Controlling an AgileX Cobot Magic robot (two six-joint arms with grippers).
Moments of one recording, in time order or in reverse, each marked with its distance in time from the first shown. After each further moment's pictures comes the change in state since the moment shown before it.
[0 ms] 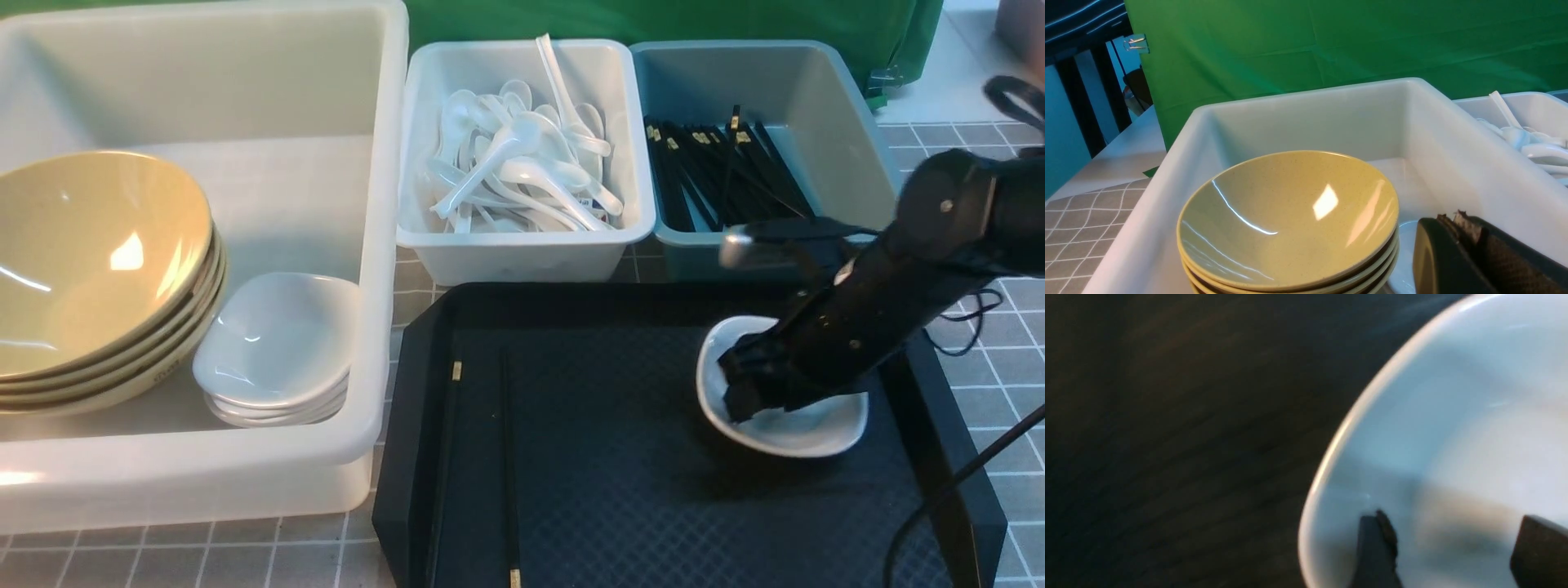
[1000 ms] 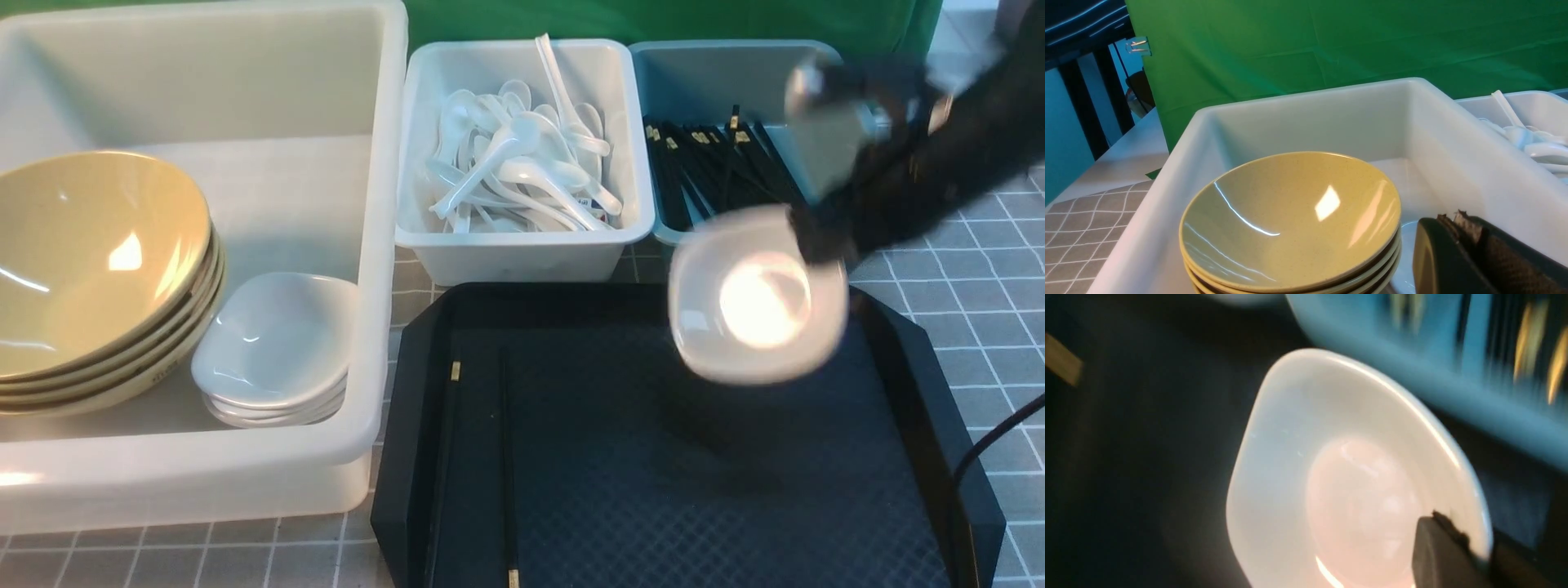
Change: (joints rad) right arm -0.033 -0.174 -0.334 -0.047 0.141 -0.072; left arm 0.000 0.000 0.000 0.010 0.000 0.000
